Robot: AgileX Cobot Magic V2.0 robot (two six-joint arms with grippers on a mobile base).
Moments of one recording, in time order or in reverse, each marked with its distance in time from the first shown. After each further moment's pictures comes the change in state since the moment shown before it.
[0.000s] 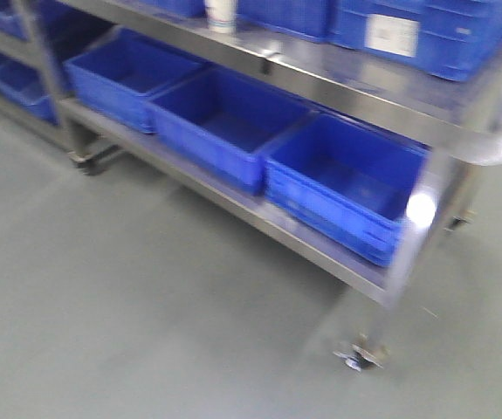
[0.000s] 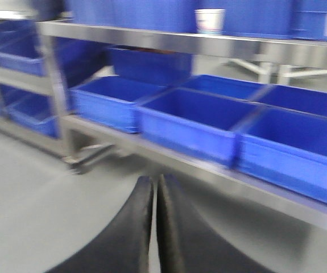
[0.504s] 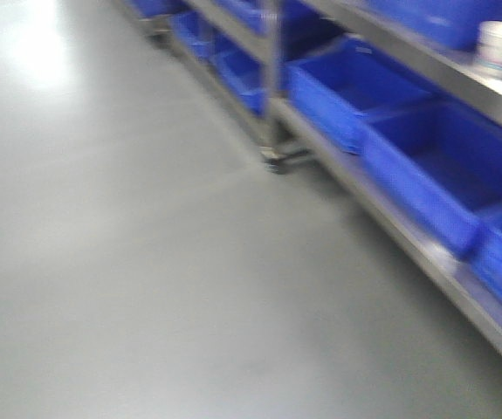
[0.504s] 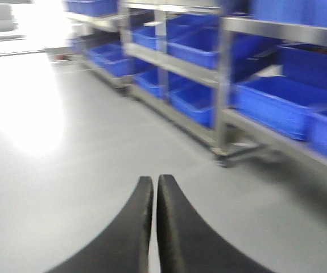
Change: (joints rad) left arm 0.000 0.000 0.000 0.000 0.000 0.000; right arm 0.000 0.000 0.000 0.000 0.000 0.000
